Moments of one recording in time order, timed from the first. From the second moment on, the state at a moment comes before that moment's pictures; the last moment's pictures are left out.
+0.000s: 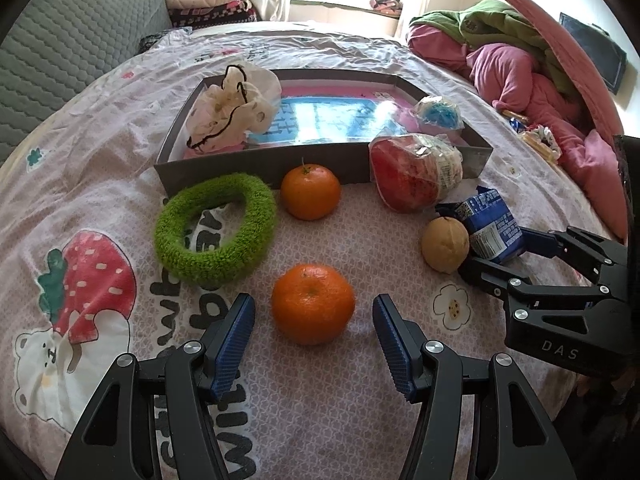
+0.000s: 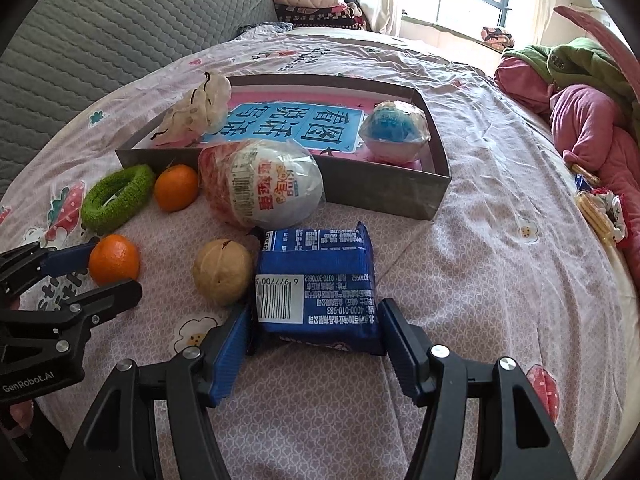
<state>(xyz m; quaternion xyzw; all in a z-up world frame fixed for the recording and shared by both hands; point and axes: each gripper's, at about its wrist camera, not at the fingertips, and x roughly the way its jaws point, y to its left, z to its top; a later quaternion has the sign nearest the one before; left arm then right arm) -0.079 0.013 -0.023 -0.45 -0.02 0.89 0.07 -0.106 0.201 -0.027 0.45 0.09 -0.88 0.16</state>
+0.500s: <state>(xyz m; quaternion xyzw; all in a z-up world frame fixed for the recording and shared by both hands) -0.084 0.016 -0.026 -0.45 -0.03 0.89 0.07 -0.109 0.201 -0.027 0.44 0.08 -0.88 0.15</state>
